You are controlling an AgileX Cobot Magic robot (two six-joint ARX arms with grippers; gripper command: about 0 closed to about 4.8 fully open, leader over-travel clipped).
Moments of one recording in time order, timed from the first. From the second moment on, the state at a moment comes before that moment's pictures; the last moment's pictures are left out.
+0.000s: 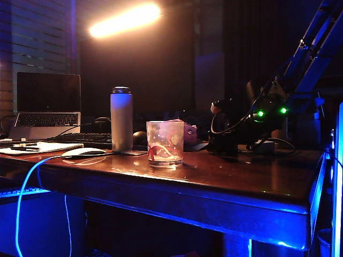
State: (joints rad) left arm -0.17 1.09 1.45 -0.91 0.49 0.16; right arm 0.16 2.39 1.69 0.31 -0.31 -0.30
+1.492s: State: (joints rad) left arm -0.17 1.09 1.45 -0.89 0.58 0.16; right arm 0.23 1.99 1.69 0.02 -0.47 -0.10
